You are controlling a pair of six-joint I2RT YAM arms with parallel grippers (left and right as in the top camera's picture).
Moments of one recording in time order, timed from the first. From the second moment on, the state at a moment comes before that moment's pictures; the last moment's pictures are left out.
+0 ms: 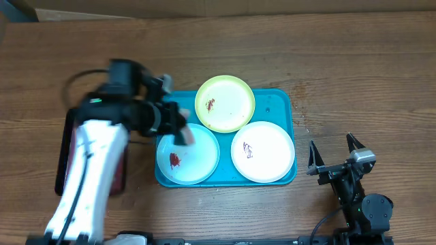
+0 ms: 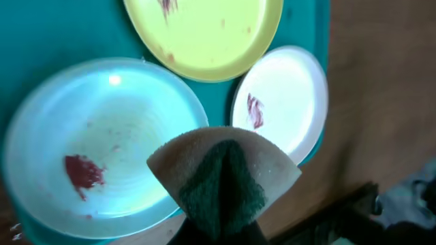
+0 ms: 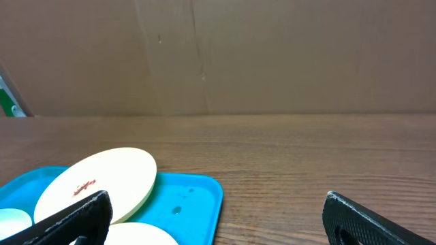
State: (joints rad) left arm -0.14 1.47 1.26 -1.09 0.49 -0.20; right arm 0.04 0.01 0.02 -0.02 -0.17 0.10
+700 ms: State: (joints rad) left arm -0.28 1.81 1.19 -0.93 0.23 -0.44; right arm 0.04 0.01 0.02 -0.02 -0.17 0.10
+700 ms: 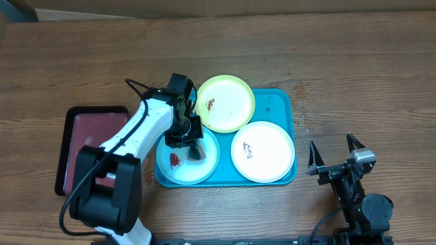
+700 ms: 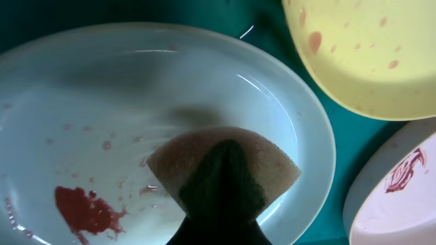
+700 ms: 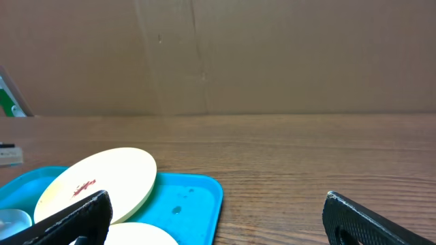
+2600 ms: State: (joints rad) left arm -0.04 1.62 1.66 -1.39 0.13 -0.34; right arm 0.12 1.38 1.82 -1.27 -0.89 0.08
